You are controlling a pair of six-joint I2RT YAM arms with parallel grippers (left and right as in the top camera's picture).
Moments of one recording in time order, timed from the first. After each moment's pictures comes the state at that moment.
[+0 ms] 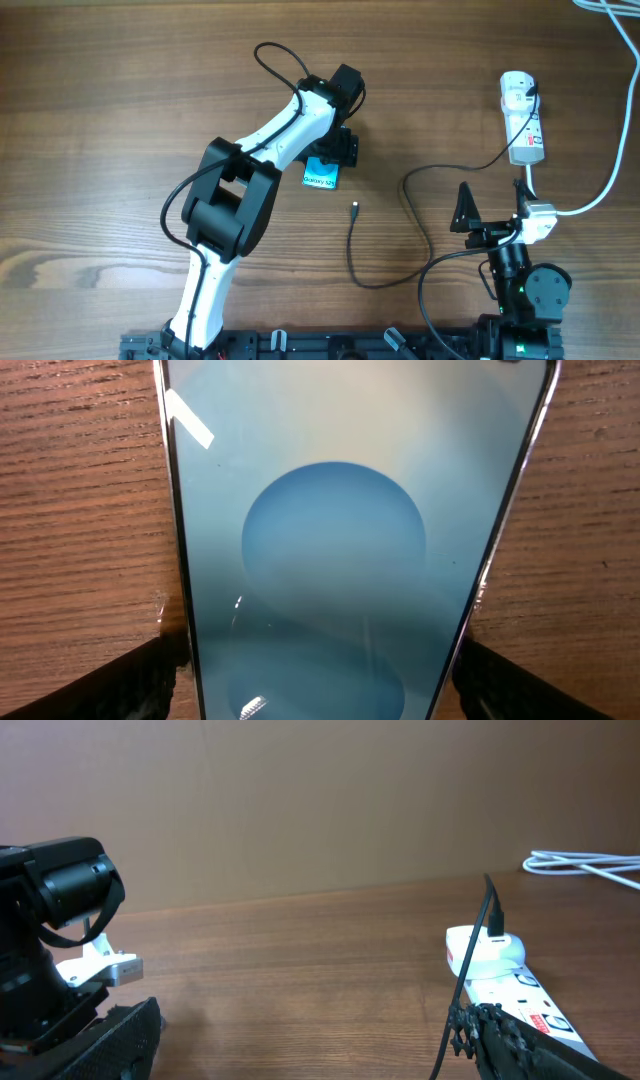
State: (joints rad) left arm -0.57 2.28 1.74 -1.03 0.00 -0.42; right arm -0.10 0.02 0.01 0.01 -0.18 0.15
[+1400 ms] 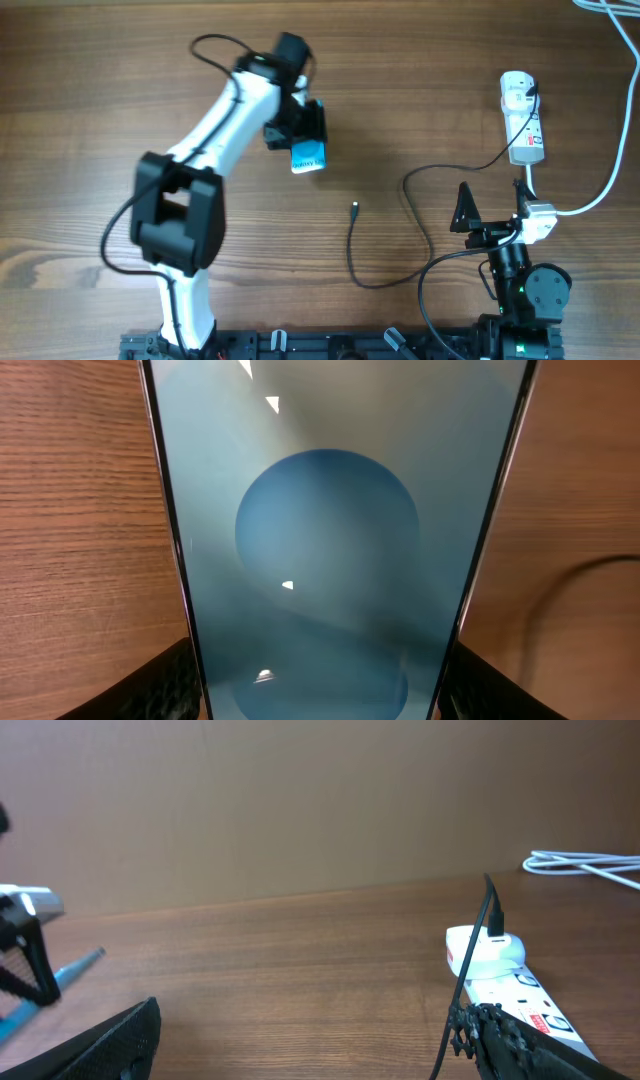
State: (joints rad) left arm -0.35 2.07 1.70 -1.08 0.32 -0.45; right arm -0.10 0.02 0.01 0.01 -0.18 0.15
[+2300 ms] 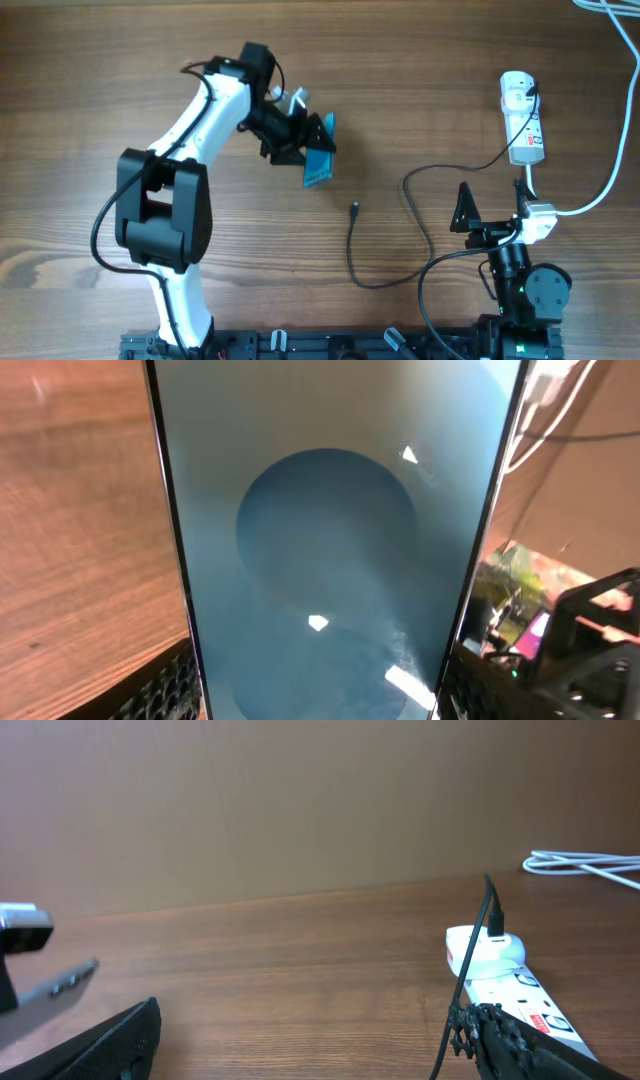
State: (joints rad) left arm -0.27 2.07 1.58 -1.13 0.77 -0.24; right arm -0.10 0.02 0.01 0.01 -0.18 0.15
